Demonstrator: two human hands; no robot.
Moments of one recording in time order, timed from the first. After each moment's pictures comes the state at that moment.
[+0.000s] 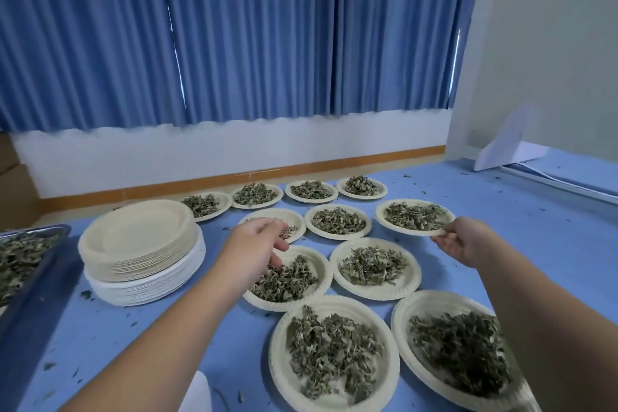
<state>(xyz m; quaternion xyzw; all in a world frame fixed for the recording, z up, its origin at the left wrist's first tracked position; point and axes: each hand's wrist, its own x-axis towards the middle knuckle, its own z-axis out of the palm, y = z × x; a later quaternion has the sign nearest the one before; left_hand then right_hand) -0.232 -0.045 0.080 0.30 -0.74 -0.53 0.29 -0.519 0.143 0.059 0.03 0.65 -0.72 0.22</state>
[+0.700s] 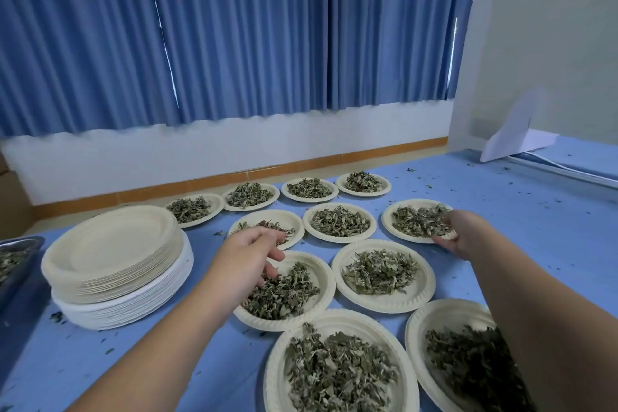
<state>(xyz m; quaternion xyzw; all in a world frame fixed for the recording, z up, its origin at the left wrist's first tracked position) -0.256 -0.075 0.053 0.31 -0.74 -0.54 0.27 -0.577 0.098 0.028 0.11 0.65 -0.72 0.19</state>
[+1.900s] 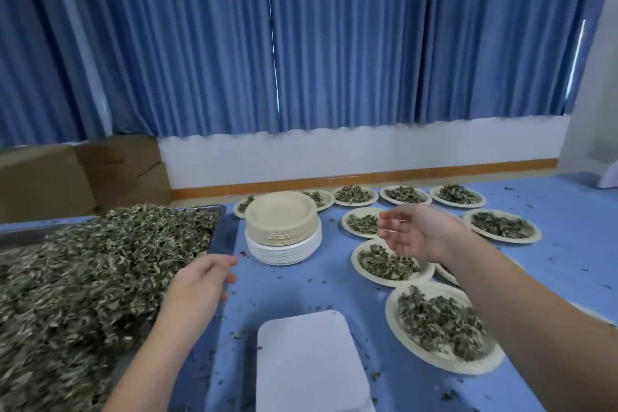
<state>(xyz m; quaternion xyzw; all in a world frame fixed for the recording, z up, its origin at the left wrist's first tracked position) 0.009 -0.061 0.066 0.46 -0.66 -0.42 0.42 -0.320 0.035 0.104 -0.21 0.59 -0.62 0.47</state>
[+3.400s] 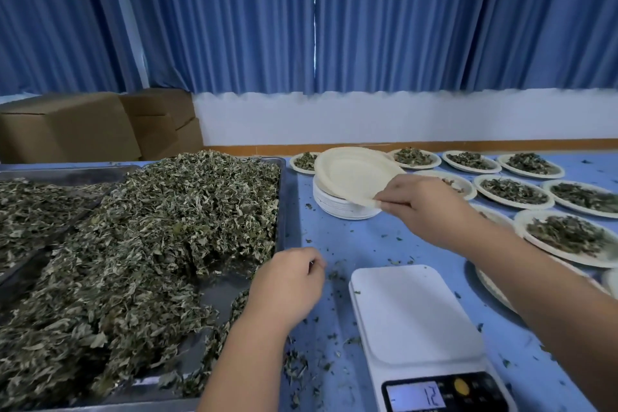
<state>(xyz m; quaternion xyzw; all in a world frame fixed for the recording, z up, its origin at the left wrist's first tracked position) 0.067 -0.073 0.017 0.44 -0.84 -0.21 0.24 -0.158 -0.014 0.094 -0.70 0.68 -0.22 -0.07</state>
